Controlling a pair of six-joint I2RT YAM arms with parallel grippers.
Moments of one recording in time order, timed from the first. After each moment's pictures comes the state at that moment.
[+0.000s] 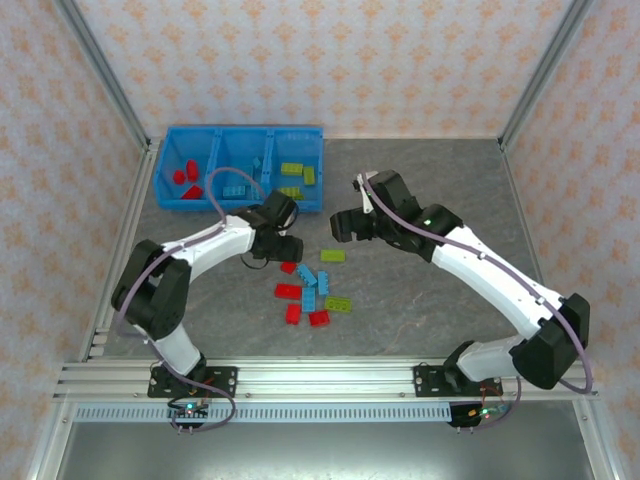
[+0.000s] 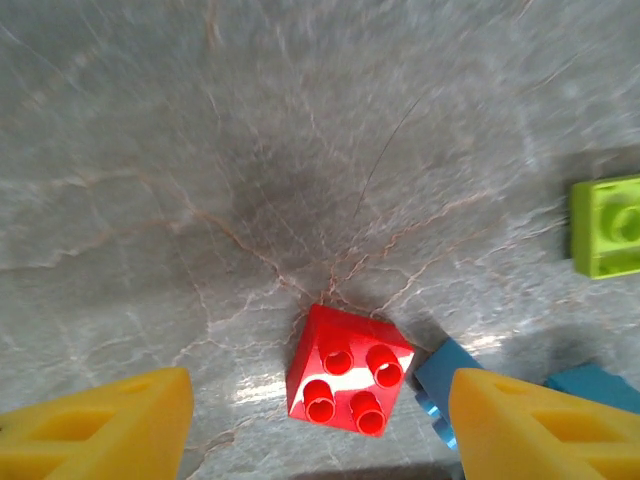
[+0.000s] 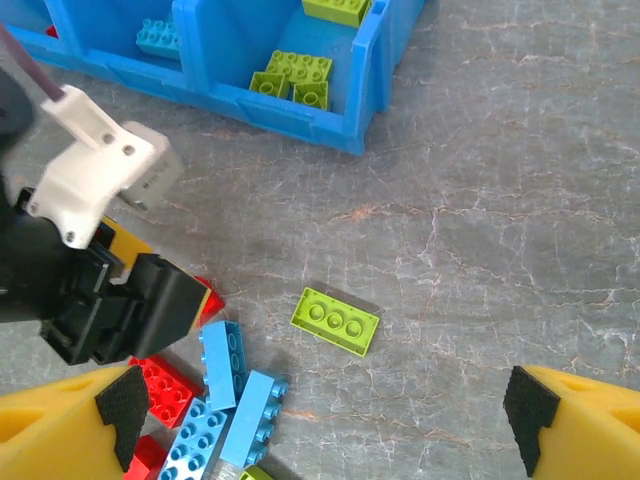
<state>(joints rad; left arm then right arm) -0.48 1.71 1.12 -0.69 0.00 -0.44 0.69 1.35 1.27 -0.71 0.05 0.33</state>
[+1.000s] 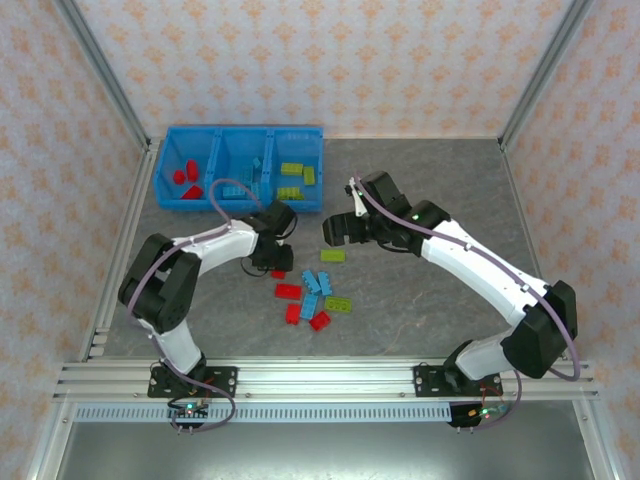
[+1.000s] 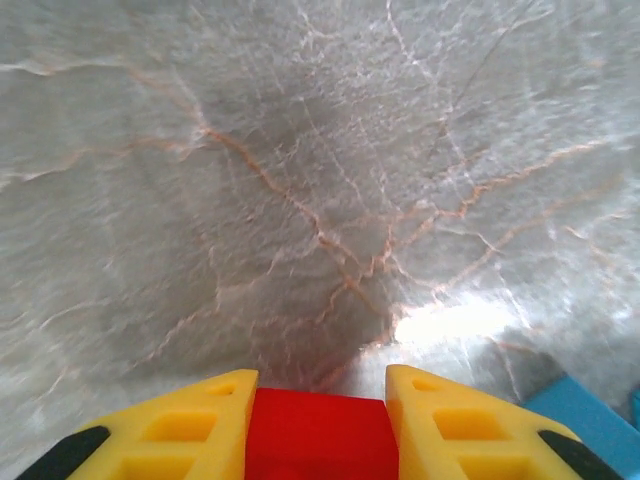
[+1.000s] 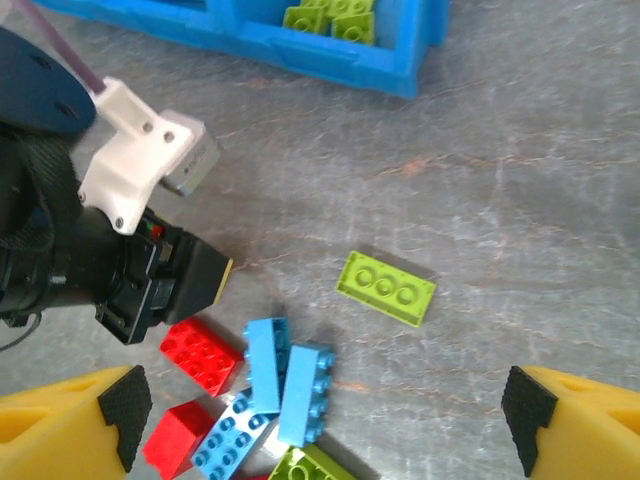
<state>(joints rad) -0.46 1.71 1.06 -0.67 0.03 -0.49 0.69 1.41 1.28 -0.73 -0.08 0.38</state>
